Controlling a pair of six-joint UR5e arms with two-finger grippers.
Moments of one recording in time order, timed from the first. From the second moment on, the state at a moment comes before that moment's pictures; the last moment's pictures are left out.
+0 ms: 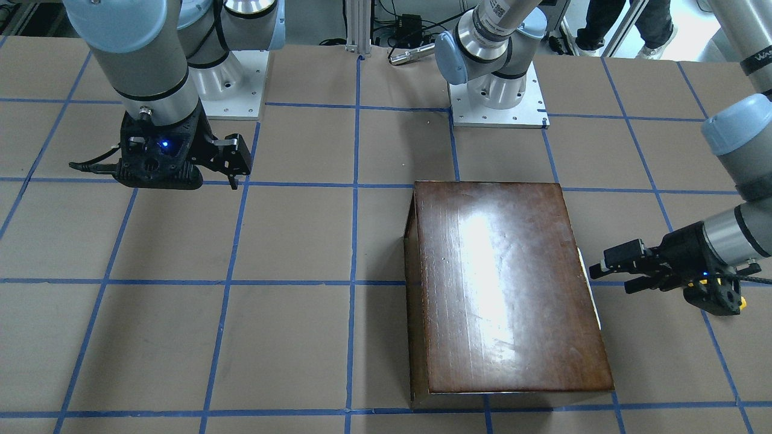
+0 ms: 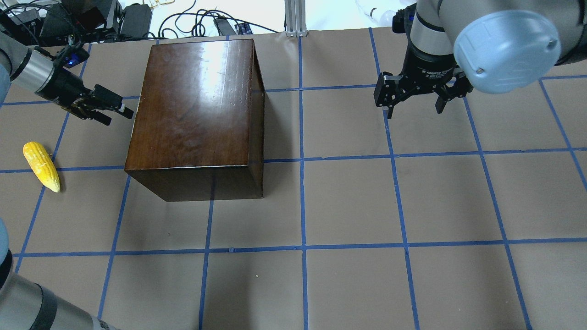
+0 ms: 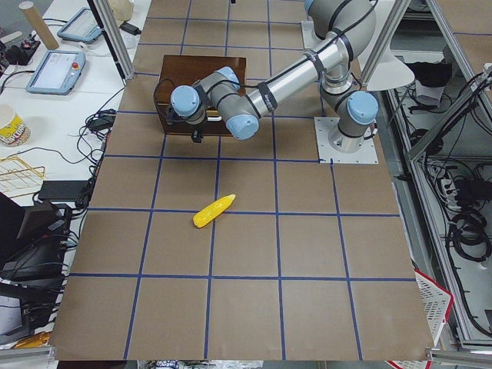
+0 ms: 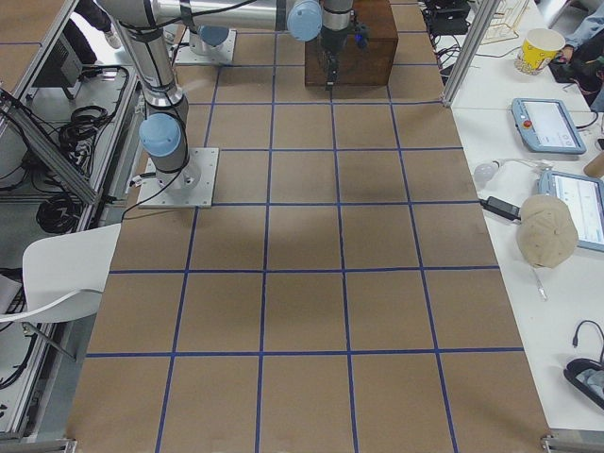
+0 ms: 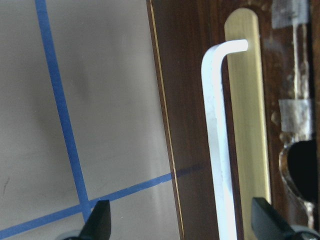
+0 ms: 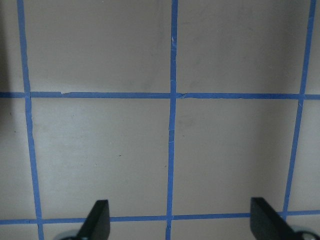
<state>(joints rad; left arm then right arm) -1.08 -1.97 -1.55 -1.44 1.17 0.67 1.65 -1.48 1.58 -1.63 -1.64 0.06</state>
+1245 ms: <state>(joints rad) -1.09 -2.04 -1.55 -1.41 1.10 0.60 1.65 -1.48 1.58 -1.63 -1.64 0.06</state>
